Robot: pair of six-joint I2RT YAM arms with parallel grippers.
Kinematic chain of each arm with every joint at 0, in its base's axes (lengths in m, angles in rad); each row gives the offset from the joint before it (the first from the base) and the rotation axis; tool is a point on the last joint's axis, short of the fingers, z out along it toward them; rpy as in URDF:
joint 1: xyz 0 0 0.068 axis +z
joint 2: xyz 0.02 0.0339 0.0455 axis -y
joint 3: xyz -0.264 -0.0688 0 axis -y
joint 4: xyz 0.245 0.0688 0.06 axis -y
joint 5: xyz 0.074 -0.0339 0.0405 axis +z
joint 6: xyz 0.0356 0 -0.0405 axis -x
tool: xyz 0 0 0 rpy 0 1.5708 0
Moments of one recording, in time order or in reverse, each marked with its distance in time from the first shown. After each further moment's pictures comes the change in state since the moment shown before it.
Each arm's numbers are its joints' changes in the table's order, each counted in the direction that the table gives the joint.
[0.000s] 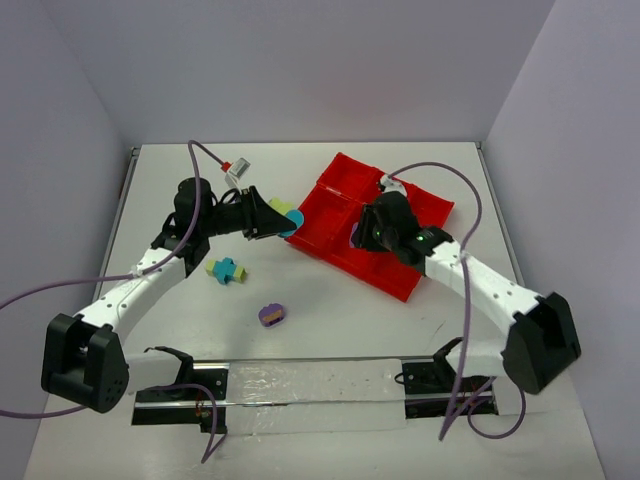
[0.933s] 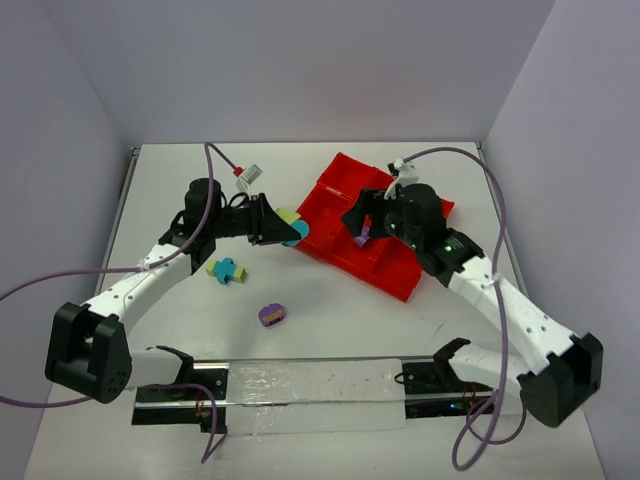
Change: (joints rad) left arm -0.020 -0.044 0.011 -0.090 -0.024 -0.097; right arm -0.013 0.099 0.076 0.086 0.100 0.111
